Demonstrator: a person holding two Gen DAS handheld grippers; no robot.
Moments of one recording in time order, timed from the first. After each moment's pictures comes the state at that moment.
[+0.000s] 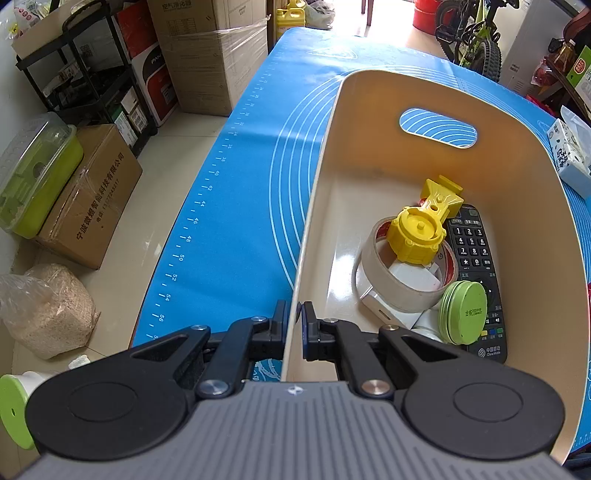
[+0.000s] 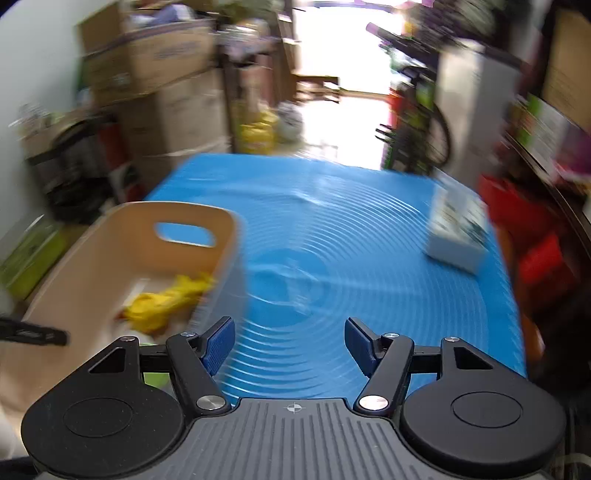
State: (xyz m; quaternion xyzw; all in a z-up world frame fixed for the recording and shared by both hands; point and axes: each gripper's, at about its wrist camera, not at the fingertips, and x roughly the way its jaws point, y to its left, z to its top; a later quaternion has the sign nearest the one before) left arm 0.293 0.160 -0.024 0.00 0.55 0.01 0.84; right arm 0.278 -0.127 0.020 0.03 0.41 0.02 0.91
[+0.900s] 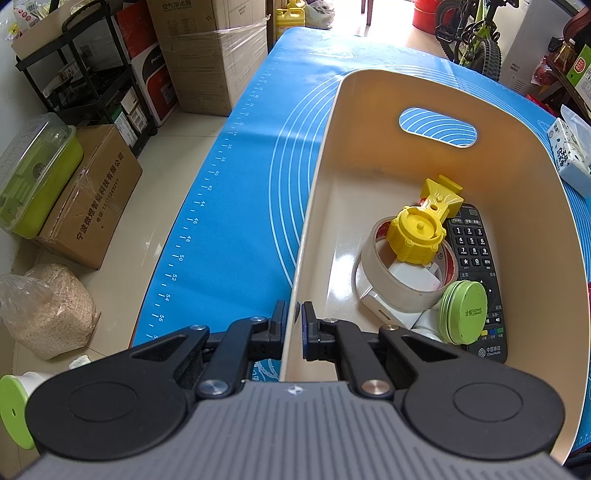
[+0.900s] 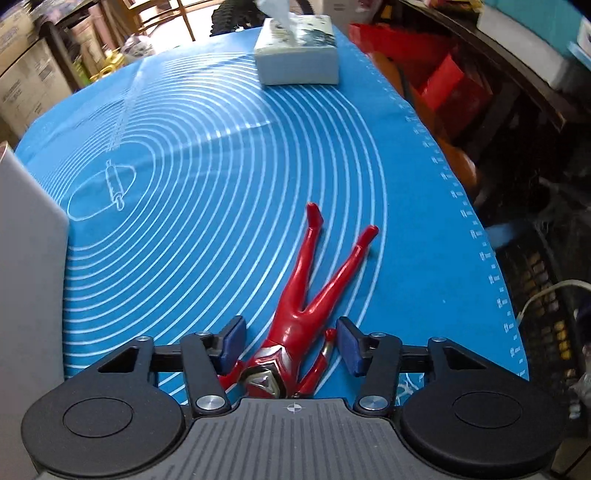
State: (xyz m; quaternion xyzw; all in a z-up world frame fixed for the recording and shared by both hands) left arm 0.293 0.159 -0.024 0.00 0.55 0.01 0.84; right arm 0.271 -0.195 -0.091 0.13 0.54 -0.15 0.82
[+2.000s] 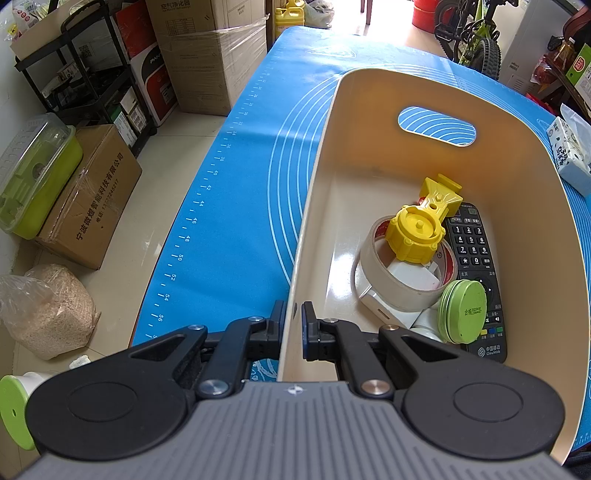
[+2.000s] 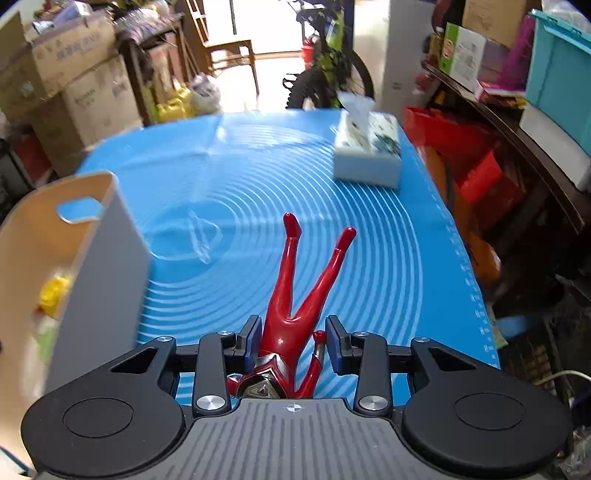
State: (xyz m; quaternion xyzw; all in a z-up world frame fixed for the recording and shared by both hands) left arm 0.293 0.158 -0.024 0.00 0.55 0.01 0.84; right arm 0.266 -0.161 -0.013 0.08 0.44 -0.06 0.89
